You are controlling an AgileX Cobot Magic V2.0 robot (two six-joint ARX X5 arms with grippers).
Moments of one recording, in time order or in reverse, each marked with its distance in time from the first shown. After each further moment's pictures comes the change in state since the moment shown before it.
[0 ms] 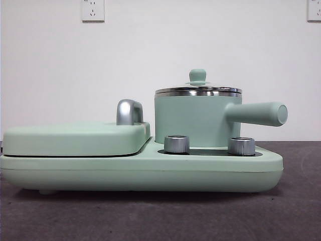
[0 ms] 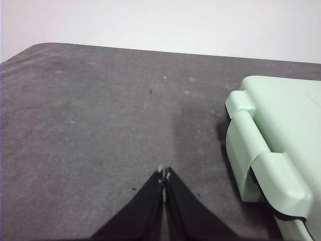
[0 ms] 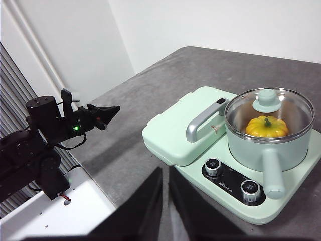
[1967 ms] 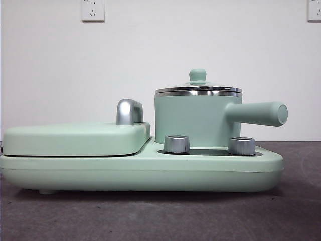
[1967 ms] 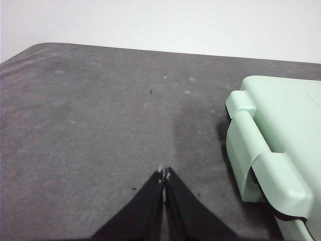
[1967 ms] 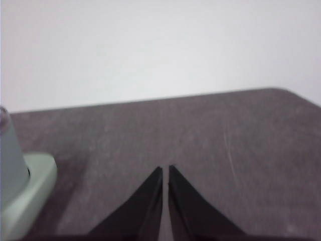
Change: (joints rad) left arm 0.000 0.000 0.000 0.000 0.000 0.000; right arm -0.674 -0.331 -1.119 1.009 0.301 -0.086
